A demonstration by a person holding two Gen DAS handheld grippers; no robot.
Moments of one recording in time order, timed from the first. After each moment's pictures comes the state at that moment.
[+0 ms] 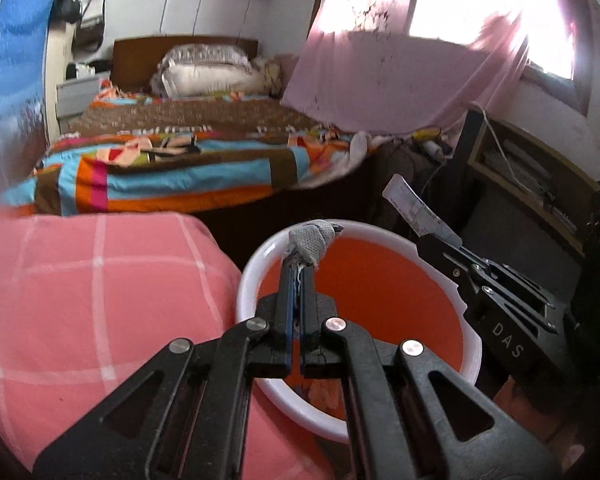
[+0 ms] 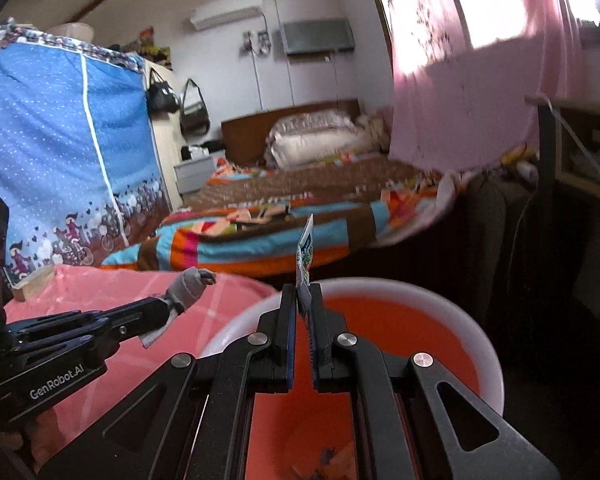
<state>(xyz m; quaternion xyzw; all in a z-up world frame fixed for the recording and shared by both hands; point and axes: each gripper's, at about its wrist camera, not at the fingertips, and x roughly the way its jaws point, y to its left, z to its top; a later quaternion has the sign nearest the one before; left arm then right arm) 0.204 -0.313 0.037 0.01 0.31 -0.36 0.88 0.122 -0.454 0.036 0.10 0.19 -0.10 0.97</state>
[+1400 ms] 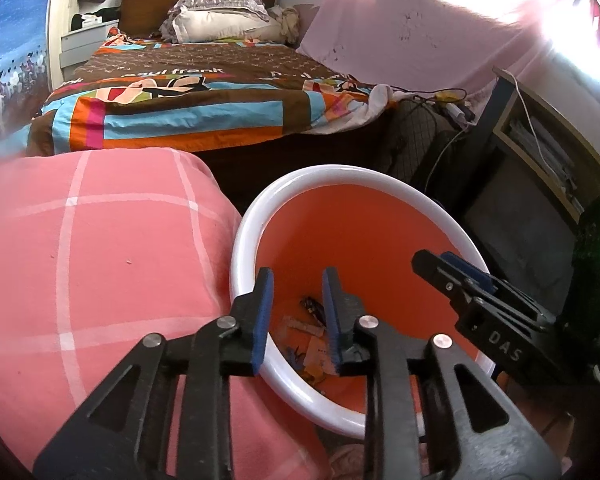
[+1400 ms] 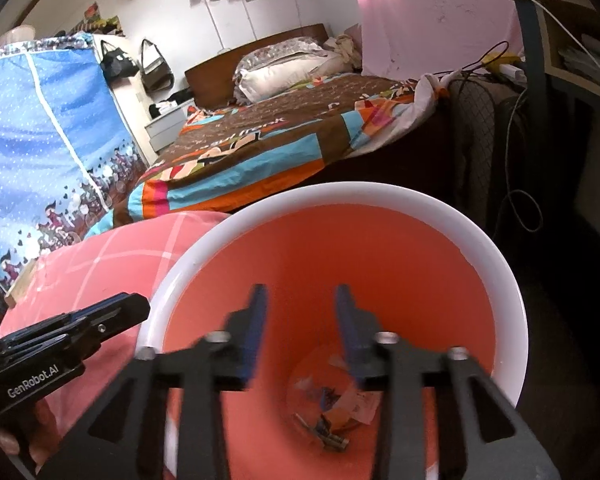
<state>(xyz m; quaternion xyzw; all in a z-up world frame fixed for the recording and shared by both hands) 0.221 -0.328 0.008 0.01 0.40 -0.33 0.85 0.133 -0.493 -0.003 0.19 0.30 -0.11 0.93</state>
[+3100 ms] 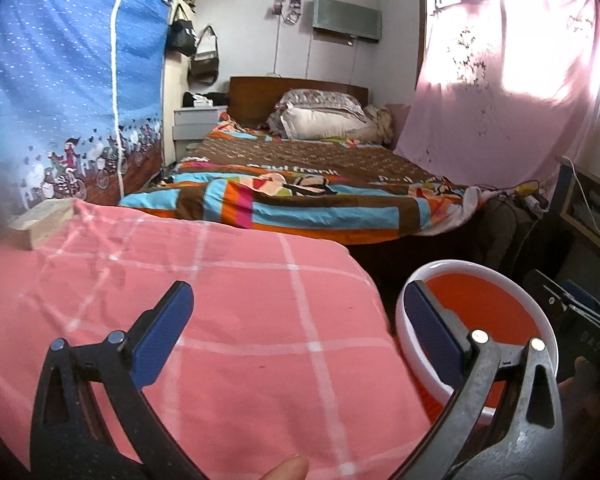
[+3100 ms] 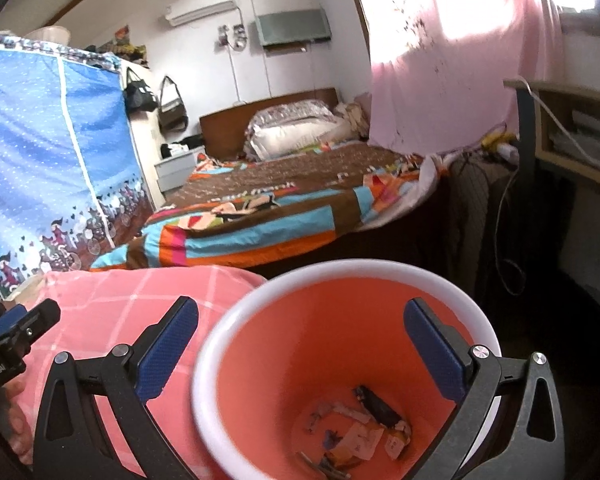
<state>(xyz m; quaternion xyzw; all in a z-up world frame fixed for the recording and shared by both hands) 0.185 -0.188 0.054 -0.01 0.23 -0.16 0.96 0.111 -0.431 0.049 0.11 0.20 -0.14 0.96</state>
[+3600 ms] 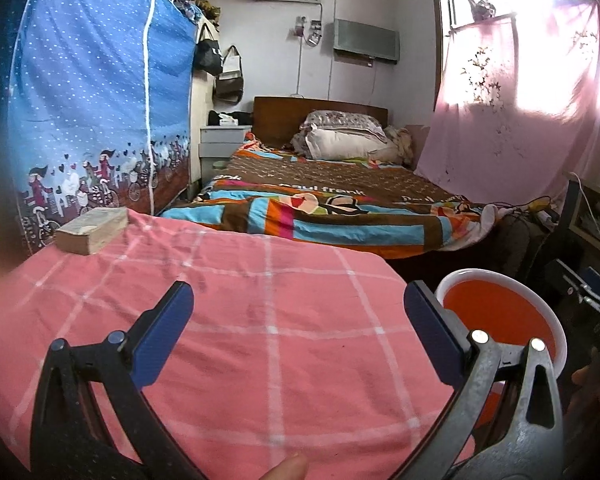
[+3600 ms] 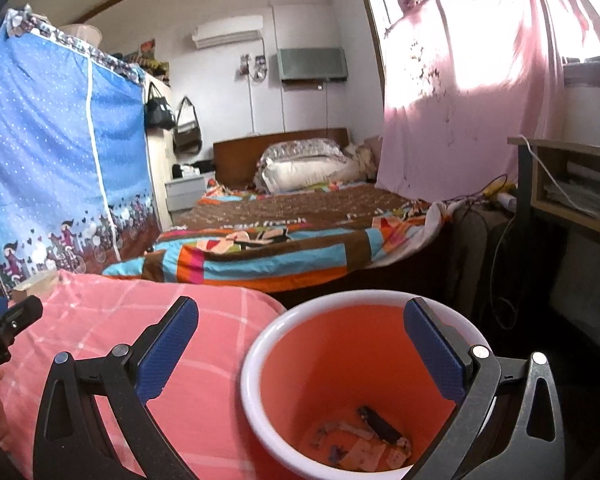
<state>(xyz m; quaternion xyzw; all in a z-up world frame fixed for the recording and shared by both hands) 0.158 -0.125 0.065 -0.02 0.19 -0.13 0.97 0.084 -0.376 0.066 0.06 0.13 -0.14 0.98</state>
